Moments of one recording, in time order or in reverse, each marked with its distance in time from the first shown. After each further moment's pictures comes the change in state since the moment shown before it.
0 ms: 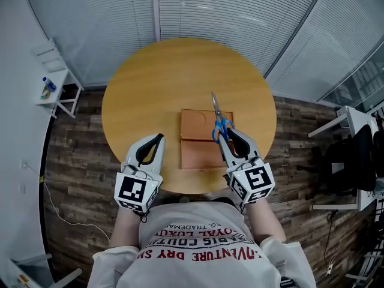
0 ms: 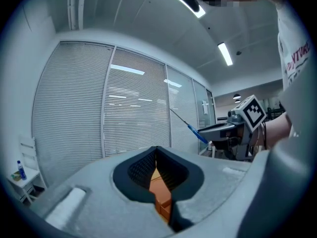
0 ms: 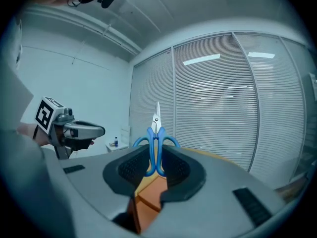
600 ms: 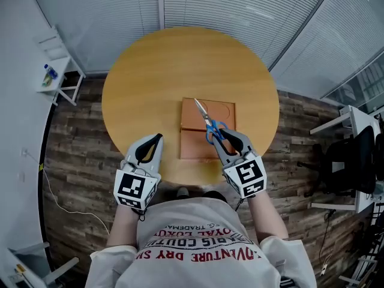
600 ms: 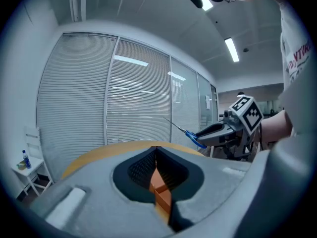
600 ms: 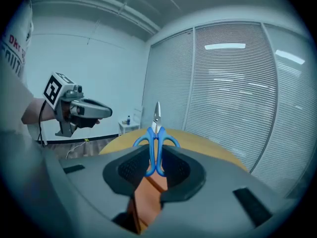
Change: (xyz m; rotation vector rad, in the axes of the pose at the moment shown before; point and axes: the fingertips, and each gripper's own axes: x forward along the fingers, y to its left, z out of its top) left arm -0.014 -0.010 -0.037 -0.052 0.098 0.019; right arm 0.005 0.021 -0.053 -0.160 0.207 0.131
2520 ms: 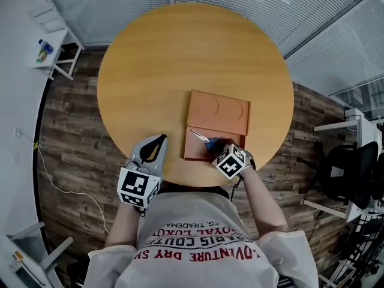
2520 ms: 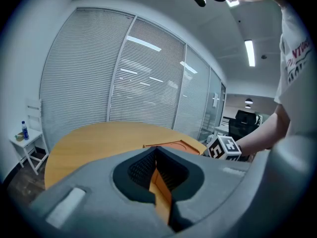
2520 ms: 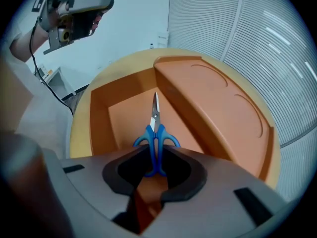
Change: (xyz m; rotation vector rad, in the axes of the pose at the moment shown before) left arm 0.047 0.034 -0.083 -0.171 0.146 0.001; right arm 0.100 0.018 -0.247 -0.193 0.794 0.318
